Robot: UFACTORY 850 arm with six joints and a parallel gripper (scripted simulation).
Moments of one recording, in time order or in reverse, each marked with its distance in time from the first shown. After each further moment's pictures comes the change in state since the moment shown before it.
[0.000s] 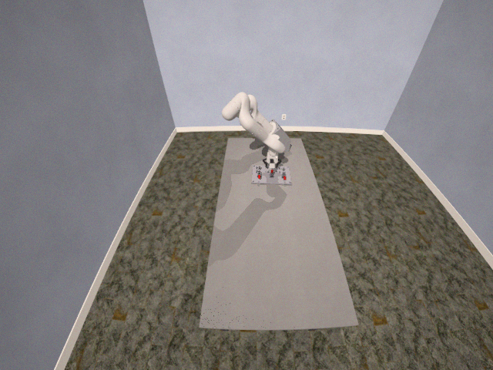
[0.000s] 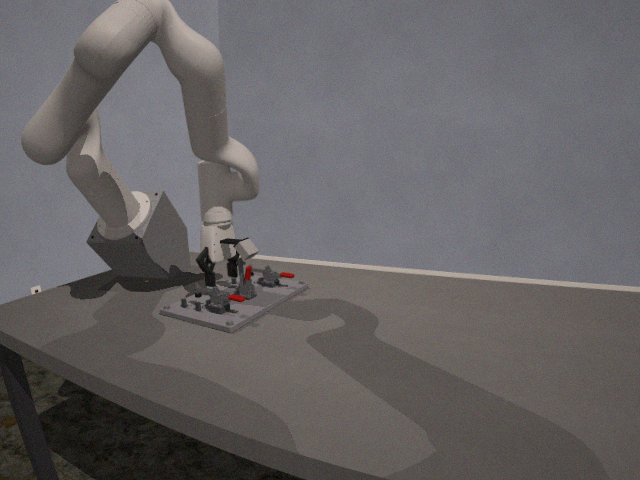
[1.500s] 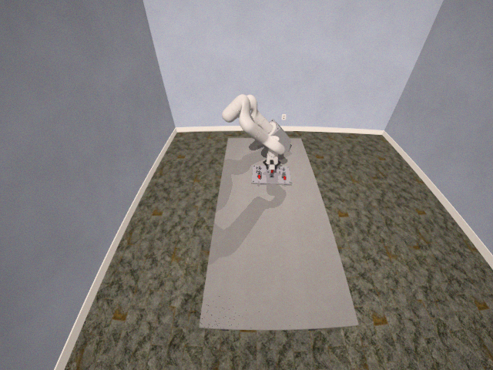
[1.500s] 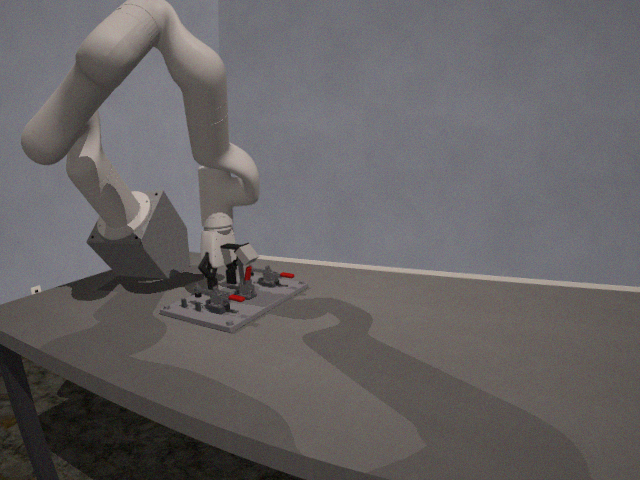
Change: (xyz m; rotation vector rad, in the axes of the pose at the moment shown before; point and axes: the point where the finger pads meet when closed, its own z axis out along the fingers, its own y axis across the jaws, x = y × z) arm 0.000 0.000 0.013 0.000 0.000 0.000
